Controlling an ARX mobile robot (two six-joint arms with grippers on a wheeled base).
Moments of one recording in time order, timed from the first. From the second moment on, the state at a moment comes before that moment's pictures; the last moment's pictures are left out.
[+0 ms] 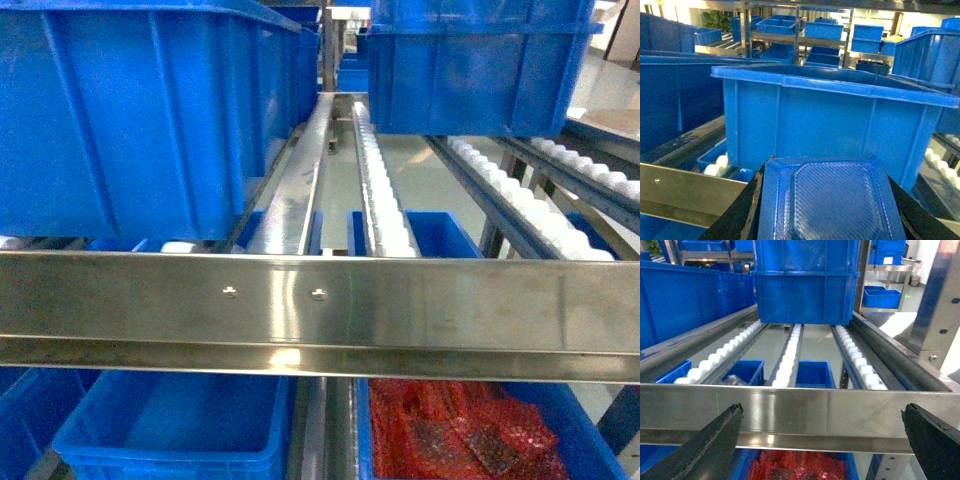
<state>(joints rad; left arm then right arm) -0.39 0.21 0.20 0.10 -0.52 -0.02 0.00 0.00 0.01 -0.01 0.00 0.00</state>
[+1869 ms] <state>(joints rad) -0.39 0.21 0.20 0.10 -0.52 -0.02 0.00 0.00 0.01 0.00 0.00 0.00</state>
